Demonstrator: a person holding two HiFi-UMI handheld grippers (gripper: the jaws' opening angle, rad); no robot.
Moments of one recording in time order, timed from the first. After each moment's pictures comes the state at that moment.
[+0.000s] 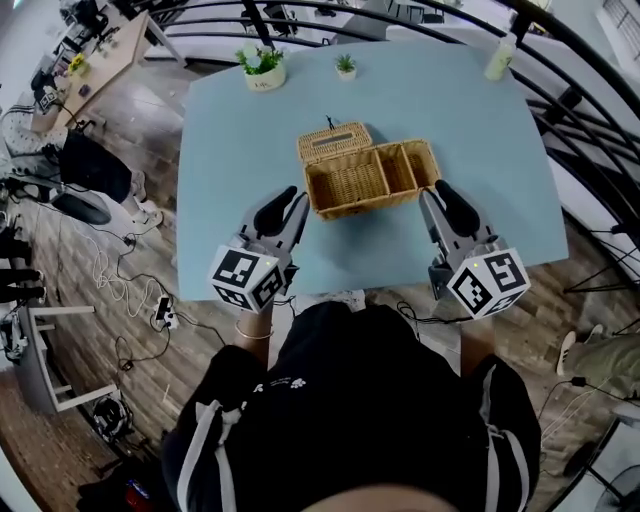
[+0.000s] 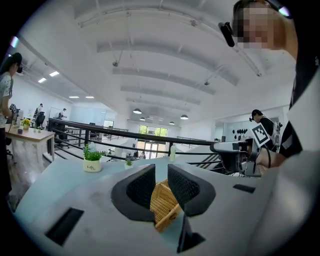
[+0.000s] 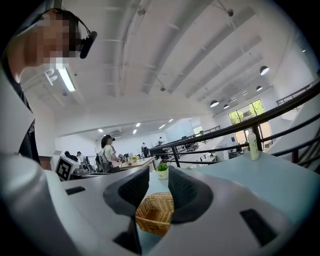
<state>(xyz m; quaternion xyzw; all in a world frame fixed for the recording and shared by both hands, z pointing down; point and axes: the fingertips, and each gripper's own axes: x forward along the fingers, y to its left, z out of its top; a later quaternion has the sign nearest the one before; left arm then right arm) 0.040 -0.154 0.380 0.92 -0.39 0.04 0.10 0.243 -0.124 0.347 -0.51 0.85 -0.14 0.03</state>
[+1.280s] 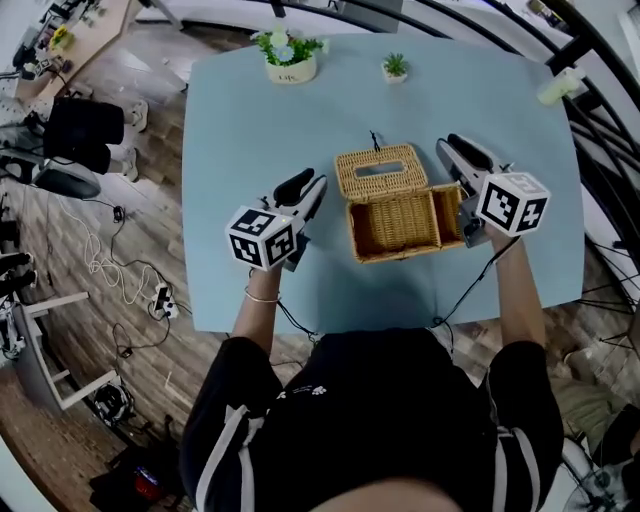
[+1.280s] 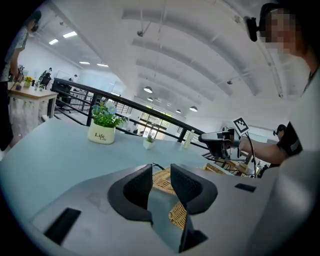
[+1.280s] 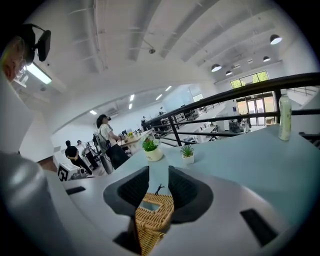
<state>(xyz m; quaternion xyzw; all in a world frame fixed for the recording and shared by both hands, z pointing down) -0.018 -0.323 0.504 0.90 -0.36 0.08 0.25 0.204 -0.360 0.441 -0.46 0.84 -0.27 -0.10</state>
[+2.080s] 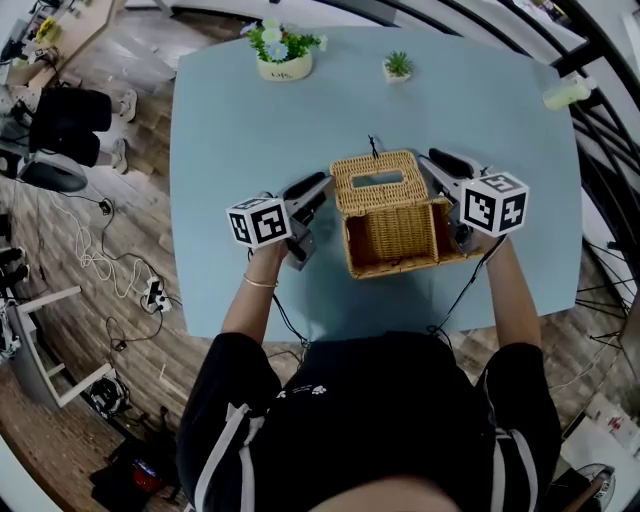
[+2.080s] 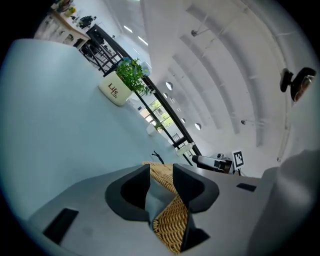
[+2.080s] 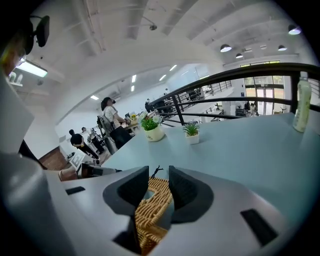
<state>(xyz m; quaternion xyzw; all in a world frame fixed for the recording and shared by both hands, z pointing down) 0.007 -0.341 0.562 0.83 -0.29 -0.02 0.48 0.187 -0.363 0.504 -0.41 0.83 -0.32 -0.20</state>
